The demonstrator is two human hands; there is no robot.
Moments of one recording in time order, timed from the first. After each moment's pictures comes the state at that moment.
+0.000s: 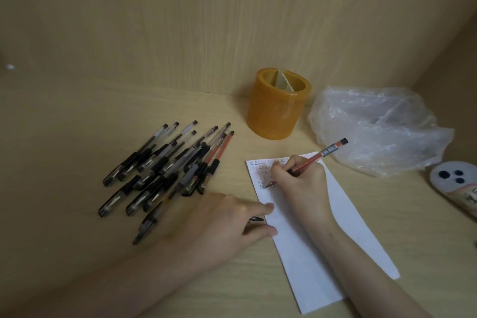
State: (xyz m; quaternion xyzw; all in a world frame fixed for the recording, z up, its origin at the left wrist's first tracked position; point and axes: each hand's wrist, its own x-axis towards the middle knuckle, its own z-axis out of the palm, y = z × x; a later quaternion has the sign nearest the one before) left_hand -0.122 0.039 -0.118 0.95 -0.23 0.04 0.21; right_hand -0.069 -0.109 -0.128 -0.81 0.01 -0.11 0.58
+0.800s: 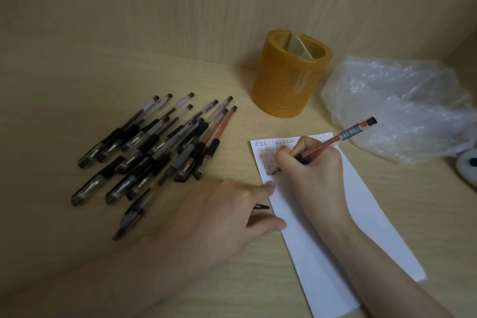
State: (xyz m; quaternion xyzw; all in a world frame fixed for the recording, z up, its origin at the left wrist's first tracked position) left_hand -0.120 0.040 -0.120 0.96 -0.21 0.04 0.20; right_hand -0.071 -0.102 -0.130 -0.82 -0.01 -0.13 0.56
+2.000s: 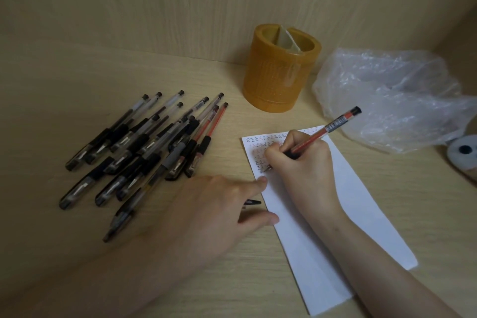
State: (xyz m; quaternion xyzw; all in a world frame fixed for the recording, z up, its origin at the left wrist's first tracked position) left_hand -0.120 0.039 -0.120 0.96 -0.21 0.04 0.20; right_hand -0.071 -0.103 -0.131 -0.82 -0.02 -0.14 0.55
